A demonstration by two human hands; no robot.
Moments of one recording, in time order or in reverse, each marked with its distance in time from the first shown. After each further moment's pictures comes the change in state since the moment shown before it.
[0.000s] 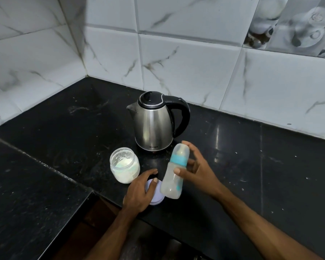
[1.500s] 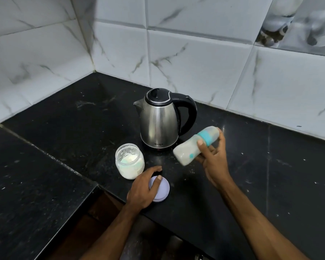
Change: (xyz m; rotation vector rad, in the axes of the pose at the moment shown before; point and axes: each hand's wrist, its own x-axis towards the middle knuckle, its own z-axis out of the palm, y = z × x) left_hand 0.000 0.001 -0.001 0.003 -0.015 -0.021; right_hand 0.020 -0.003 -0.008 0.343 0.382 -0.013
